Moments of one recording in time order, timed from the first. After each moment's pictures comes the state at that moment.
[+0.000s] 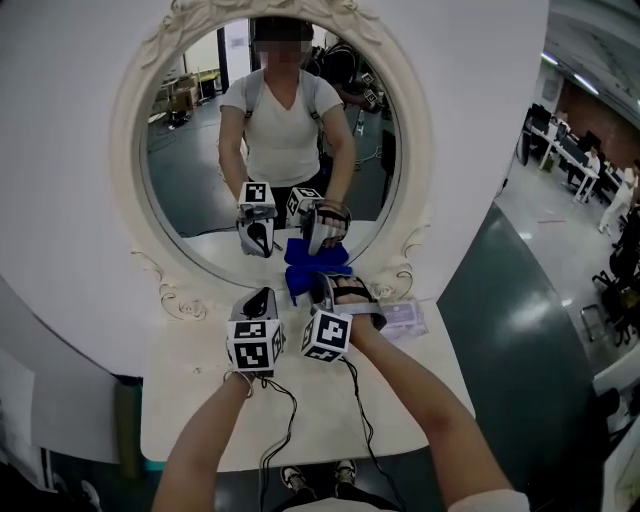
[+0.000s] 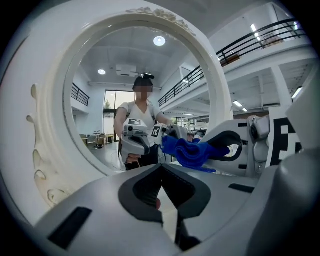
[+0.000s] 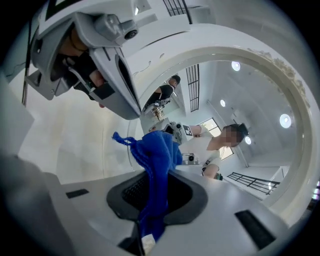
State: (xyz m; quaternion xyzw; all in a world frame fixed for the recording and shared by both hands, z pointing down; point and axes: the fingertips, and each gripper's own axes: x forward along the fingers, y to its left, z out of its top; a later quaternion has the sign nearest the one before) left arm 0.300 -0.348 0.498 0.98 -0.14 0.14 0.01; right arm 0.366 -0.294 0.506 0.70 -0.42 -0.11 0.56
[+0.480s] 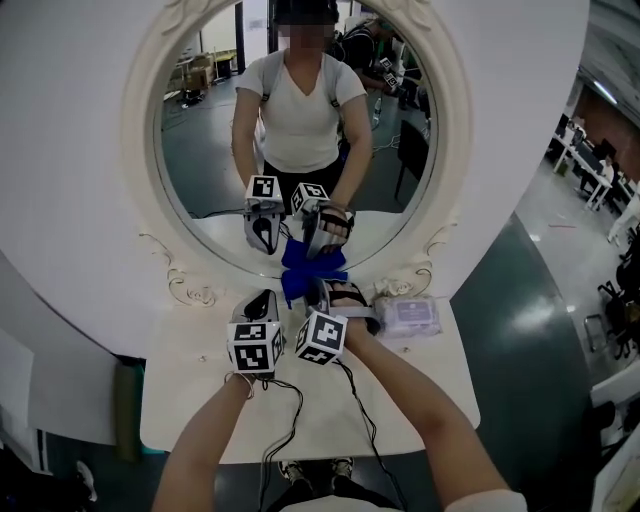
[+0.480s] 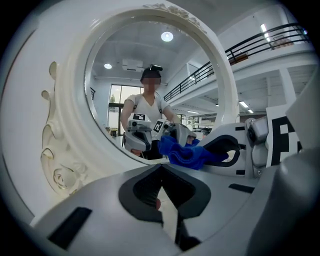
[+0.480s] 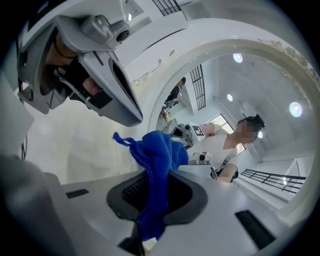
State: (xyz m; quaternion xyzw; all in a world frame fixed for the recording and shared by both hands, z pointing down) left arm 0.275 -0.374 0.538 0.97 -0.16 0.16 0.05; right arm 0.333 -0.332 0.555 0.68 -0.48 -0.07 0.55
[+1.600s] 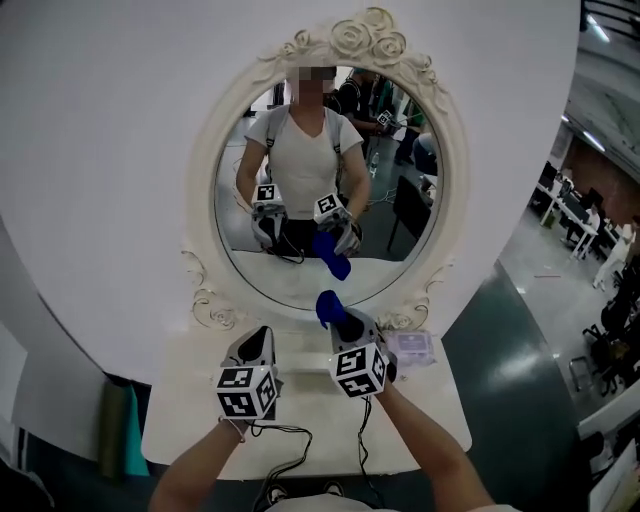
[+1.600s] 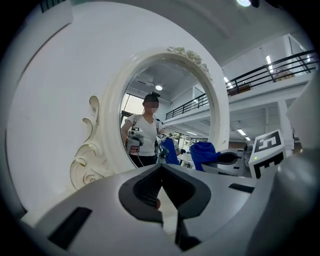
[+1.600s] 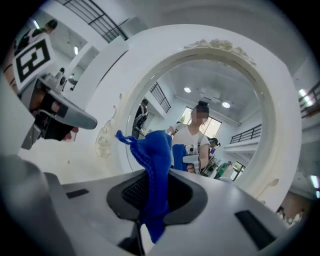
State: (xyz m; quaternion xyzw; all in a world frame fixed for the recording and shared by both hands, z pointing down) left arm 0.178 -0.364 0.460 0.98 -0.14 0.05 0.12; right arm 0.299 -0.276 0.458 0.83 -0.47 -0.02 0.30
